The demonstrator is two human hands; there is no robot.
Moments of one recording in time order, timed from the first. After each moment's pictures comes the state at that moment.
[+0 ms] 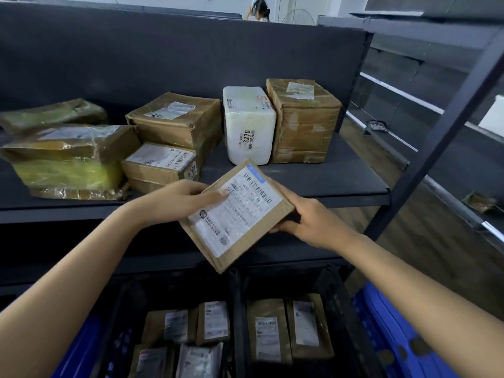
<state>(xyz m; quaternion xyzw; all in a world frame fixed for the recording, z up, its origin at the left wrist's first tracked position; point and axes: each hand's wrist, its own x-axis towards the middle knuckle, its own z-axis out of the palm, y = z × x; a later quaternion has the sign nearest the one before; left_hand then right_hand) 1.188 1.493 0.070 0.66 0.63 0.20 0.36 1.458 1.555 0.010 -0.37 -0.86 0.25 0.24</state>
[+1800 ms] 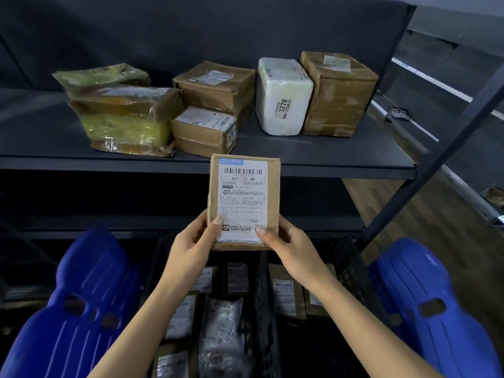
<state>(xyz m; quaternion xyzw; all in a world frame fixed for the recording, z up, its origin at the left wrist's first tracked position) 1.192 1.340 -0.039 0.43 0.56 0.56 0.43 1.379 1.406 -0.043 -0.41 -0.66 0.56 0.30</state>
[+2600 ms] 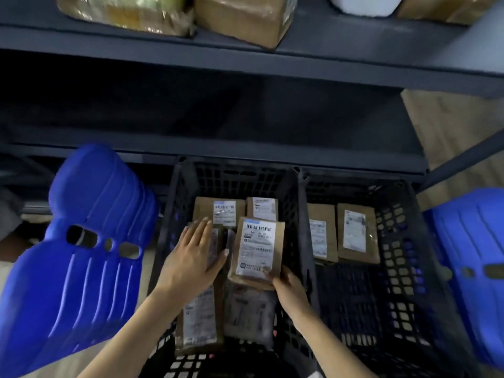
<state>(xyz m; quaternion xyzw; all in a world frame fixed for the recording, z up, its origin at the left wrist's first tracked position) 1.120 1.291 -0.242 0.64 0.75 0.05 0.17 1.344 1.321 -0.317 -0.61 -0.43 0.64 0.15</state>
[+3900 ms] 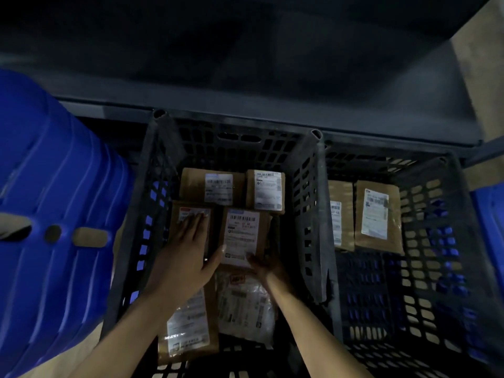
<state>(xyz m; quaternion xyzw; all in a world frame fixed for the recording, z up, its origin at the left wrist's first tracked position) 1.119 1.304 -0.335 0.62 0.75 0.00 0.21 1.303 1.344 -0.427 -0.63 -0.41 0.65 0.12</state>
